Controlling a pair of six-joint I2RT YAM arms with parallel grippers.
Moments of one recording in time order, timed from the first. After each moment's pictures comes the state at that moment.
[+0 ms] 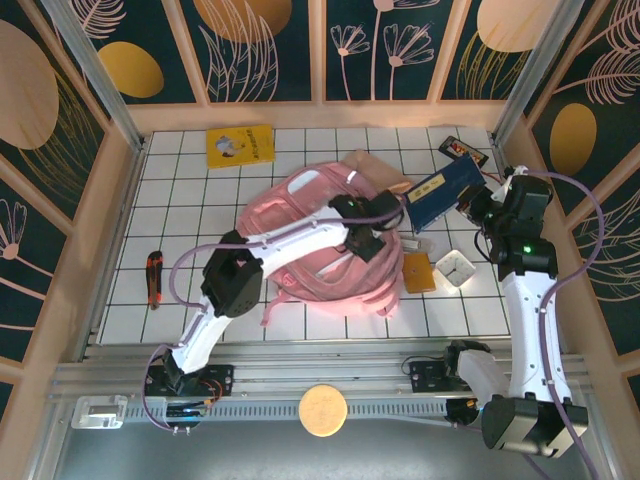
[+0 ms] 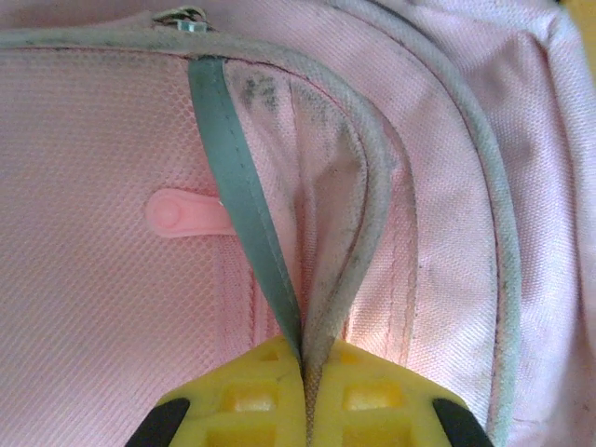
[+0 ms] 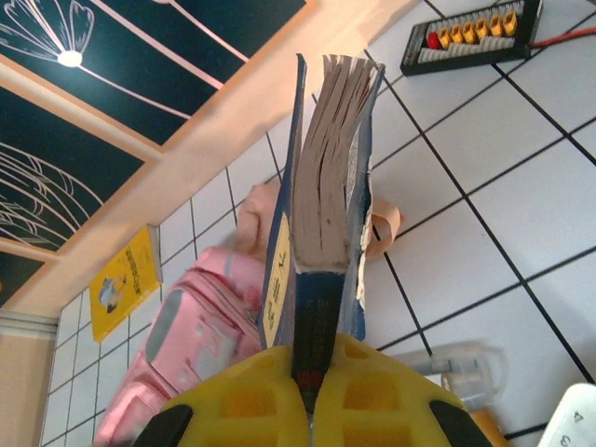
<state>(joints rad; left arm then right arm) -0.96 2.20 2.02 -1.03 -0.14 -0.20 -0.12 0.93 1.02 -0.59 -0.27 0.59</state>
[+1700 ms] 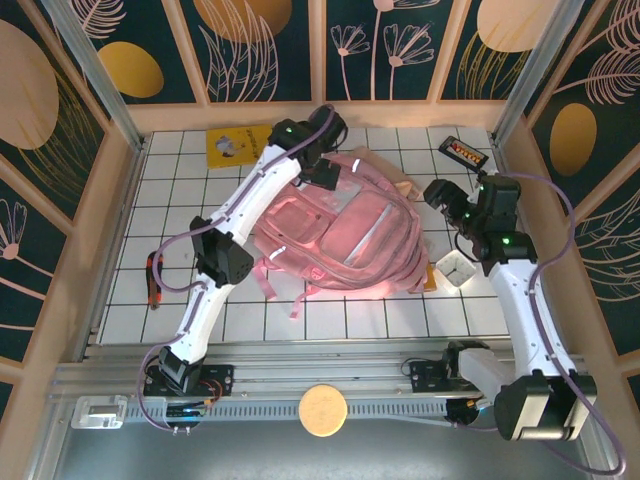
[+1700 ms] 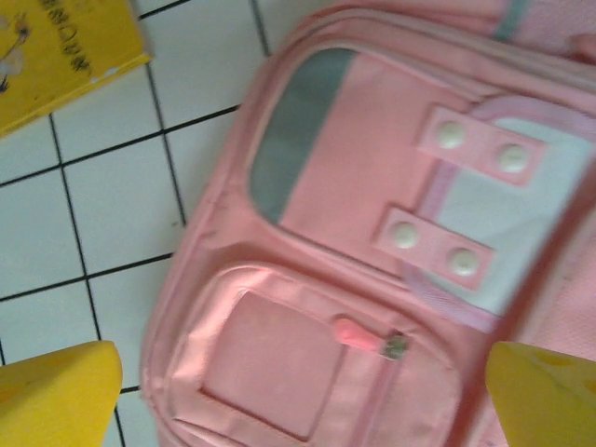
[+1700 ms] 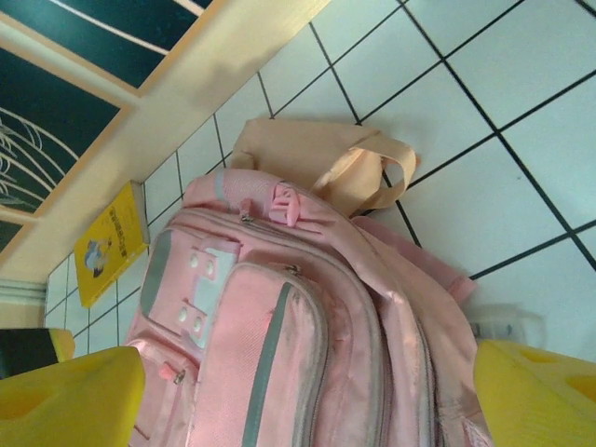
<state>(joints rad) -0.63 2.36 2.61 -1.43 -0.30 -0.36 0.03 1.03 0.94 -0.49 -0.21 0.65</state>
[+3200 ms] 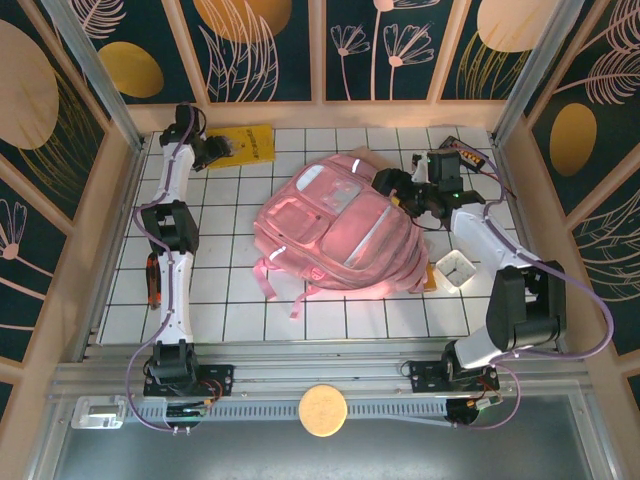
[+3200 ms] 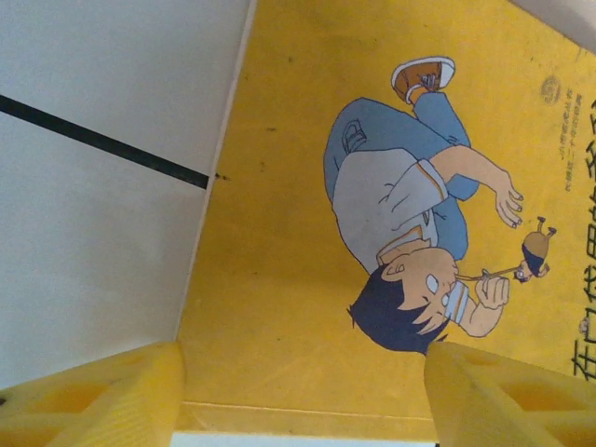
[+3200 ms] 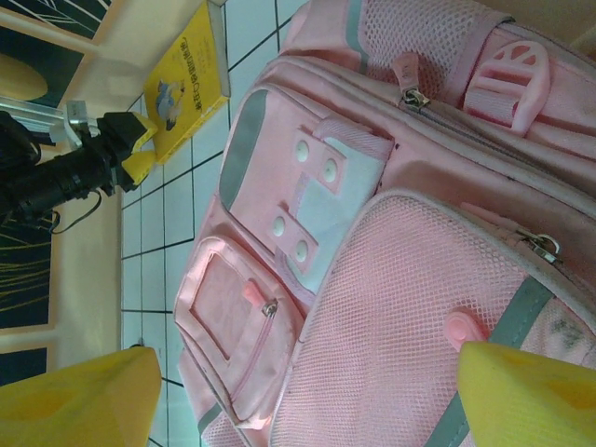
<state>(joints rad) 0.07 2.84 2.82 -0.95 0.17 -0.46 0.20 1.50 1.09 -0.29 -0.51 0.69</state>
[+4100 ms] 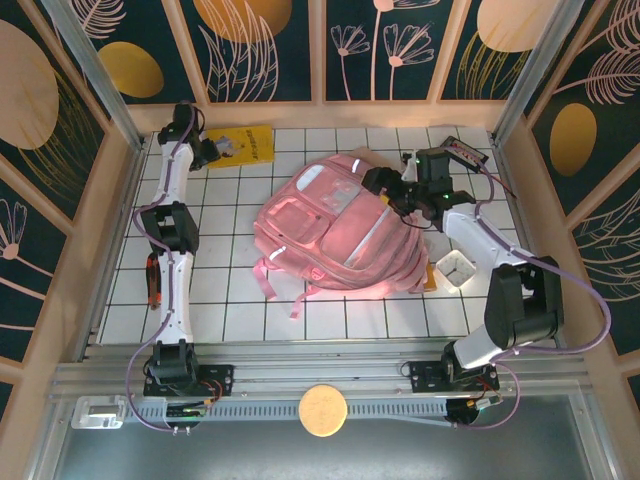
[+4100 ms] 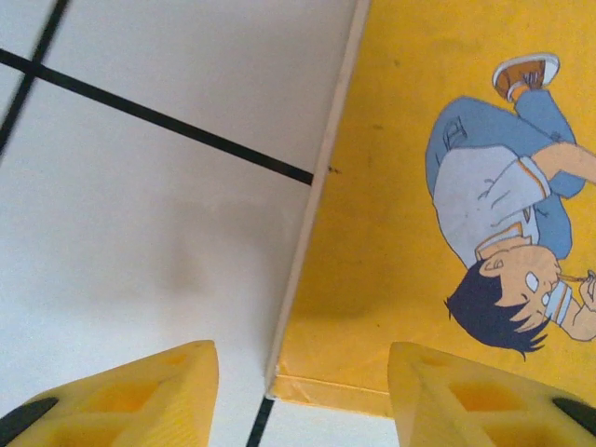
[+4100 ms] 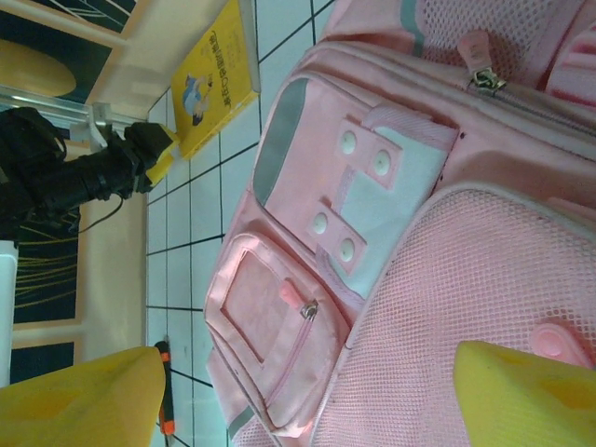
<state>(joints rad) 0.07 2.85 2.88 -1.04 0.01 -0.38 0.26 1.52 1.10 -0.22 -0.50 0.76</state>
